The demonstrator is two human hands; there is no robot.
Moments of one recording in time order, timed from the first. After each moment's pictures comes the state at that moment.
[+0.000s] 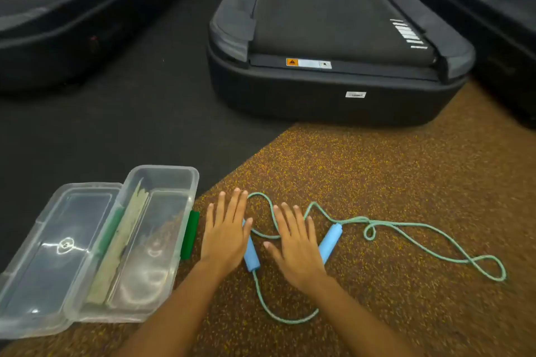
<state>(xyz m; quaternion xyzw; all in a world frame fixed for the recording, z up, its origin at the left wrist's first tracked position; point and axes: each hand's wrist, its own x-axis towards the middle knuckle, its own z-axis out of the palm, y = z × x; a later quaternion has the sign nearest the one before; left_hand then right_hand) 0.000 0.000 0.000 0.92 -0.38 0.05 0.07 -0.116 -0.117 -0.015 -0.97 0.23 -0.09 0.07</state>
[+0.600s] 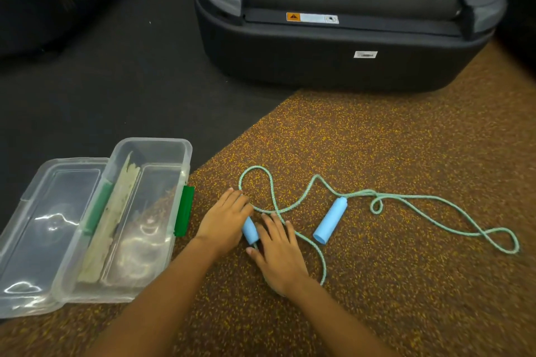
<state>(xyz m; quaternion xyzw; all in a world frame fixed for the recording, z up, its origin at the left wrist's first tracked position) 0.016 0.004 -0.032 0.80 -0.59 0.02 -0.04 -0.122 -0.076 -0.055 -0.97 0.19 0.03 0.15</state>
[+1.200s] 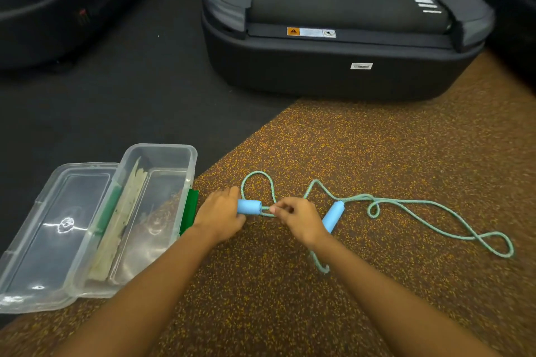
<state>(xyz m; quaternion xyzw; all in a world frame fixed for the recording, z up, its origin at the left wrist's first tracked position) 0.023 0.000 0.012 0.89 -0.42 -0.13 0.07 -0.102 -0.138 0.010 -0.82 0.29 -0.01 0.50</state>
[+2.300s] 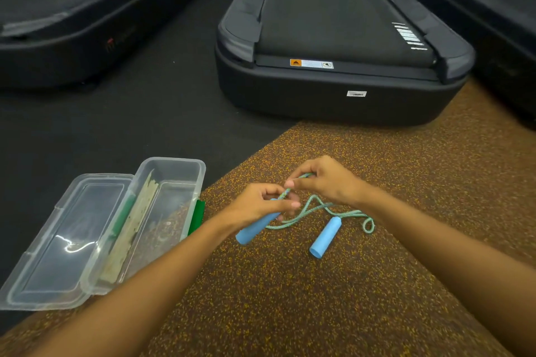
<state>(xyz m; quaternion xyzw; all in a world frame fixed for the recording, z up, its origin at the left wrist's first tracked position) -0.016 -0.031 0.101 0.62 -0.32 -0.45 0.56 -0.098 -0.180 0.154 -0.90 0.13 0.02 0.42</state>
